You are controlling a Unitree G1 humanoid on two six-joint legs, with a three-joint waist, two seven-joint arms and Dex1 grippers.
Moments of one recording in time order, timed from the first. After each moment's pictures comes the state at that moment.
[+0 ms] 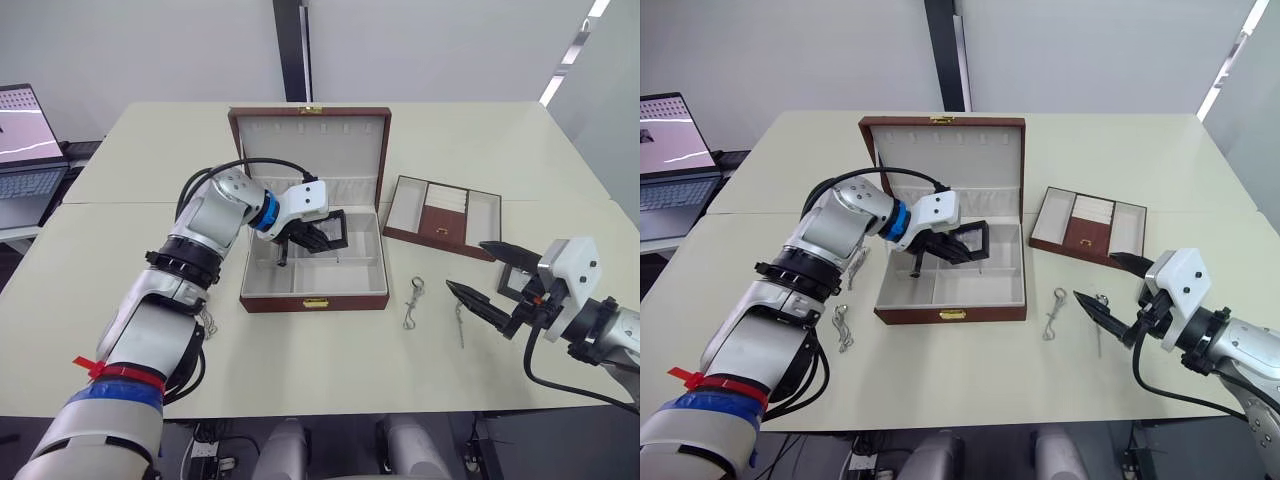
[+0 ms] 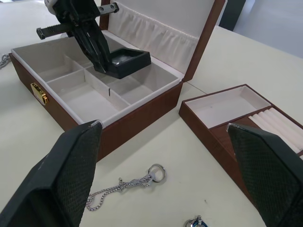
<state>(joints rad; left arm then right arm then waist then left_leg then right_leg) -1.07 0.50 -0.39 0.65 0.08 0.22 -1.40 0.11 -0.76 -0.34 -0.70 0.62 0.56 0.65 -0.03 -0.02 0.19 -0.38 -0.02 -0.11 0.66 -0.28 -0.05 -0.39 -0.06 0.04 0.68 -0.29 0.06</state>
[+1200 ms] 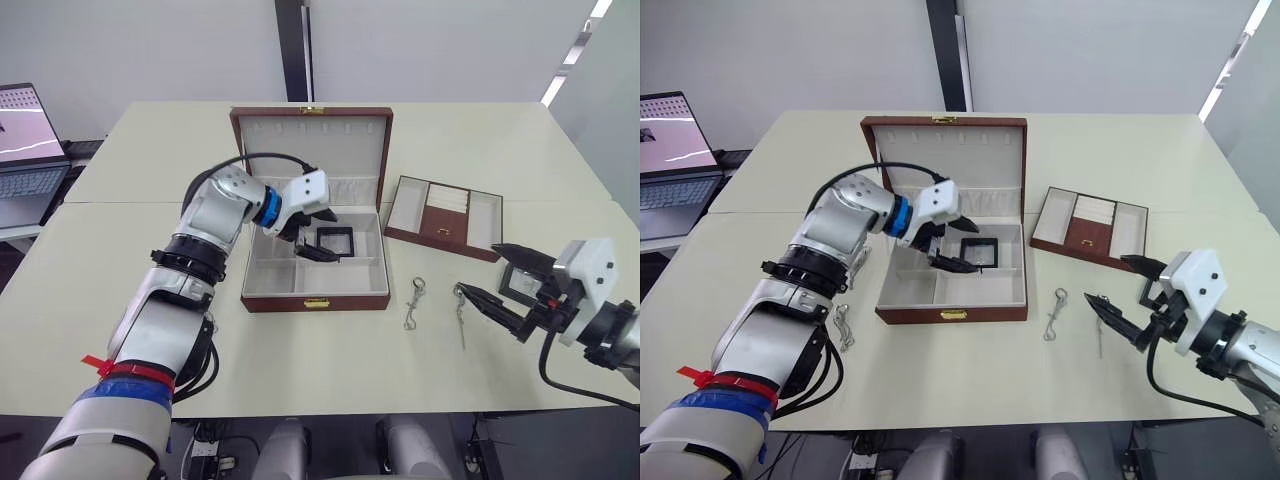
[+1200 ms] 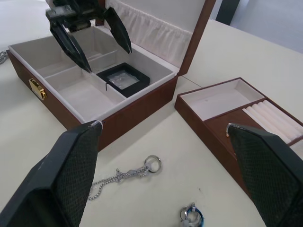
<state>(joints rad) -1.08 0.49 -0.26 0.62 -0.03 0.23 -1.43 0.17 -0.80 -0.45 -0.68 0.65 0.58 0.70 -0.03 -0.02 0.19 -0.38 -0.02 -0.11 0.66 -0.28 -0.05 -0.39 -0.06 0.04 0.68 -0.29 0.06</state>
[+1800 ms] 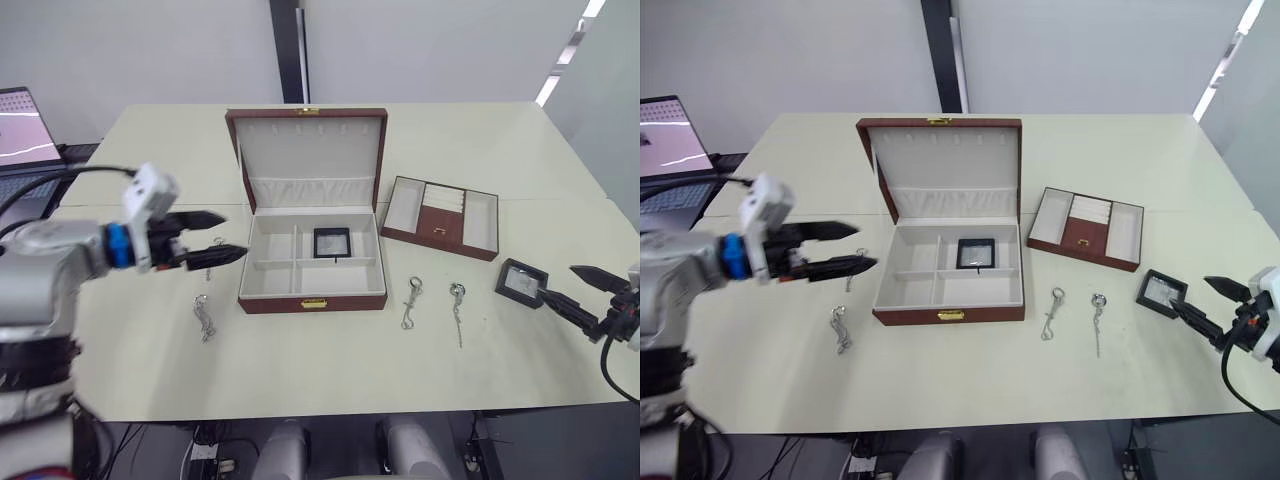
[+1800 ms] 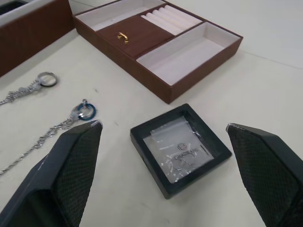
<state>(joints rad) -0.36 0.90 0.35 -0.13 -0.41 0.86 -1.18 0.10 -0.85 -0.52 0.01 0.49 0.33 0.96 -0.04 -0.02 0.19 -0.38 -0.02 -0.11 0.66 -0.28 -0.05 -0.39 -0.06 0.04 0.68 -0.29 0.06</state>
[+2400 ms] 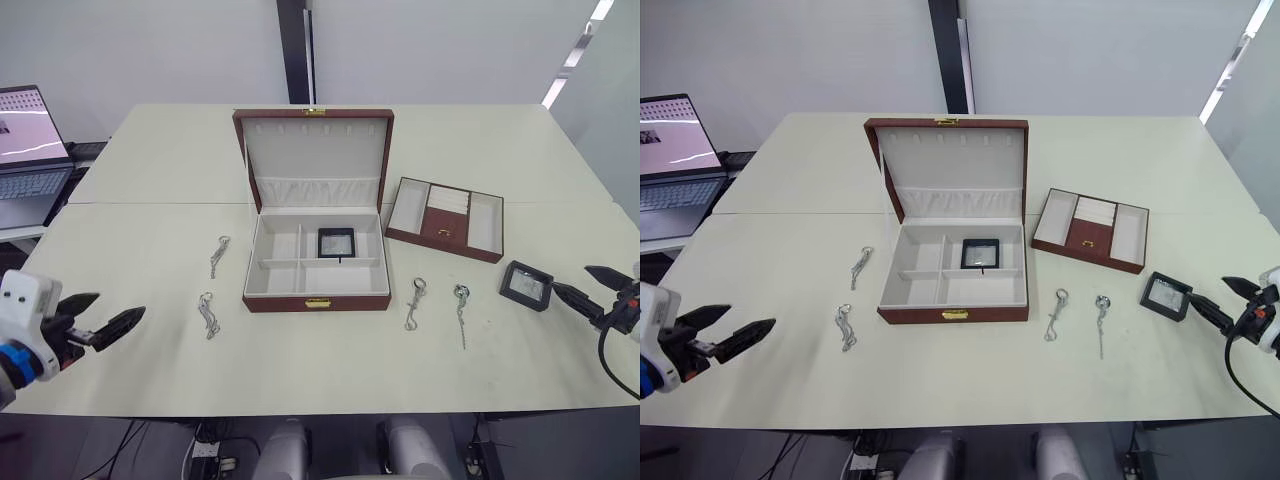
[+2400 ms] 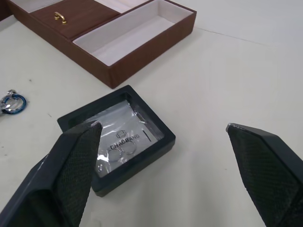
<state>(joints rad) 0.23 0.71 0.75 -0.18 -0.37 0.63 -0.86 -0.05 -0.86 -0.48 0.37 0.40 0.18 0.98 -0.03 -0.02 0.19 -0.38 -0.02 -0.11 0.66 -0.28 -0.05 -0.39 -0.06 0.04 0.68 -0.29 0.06</state>
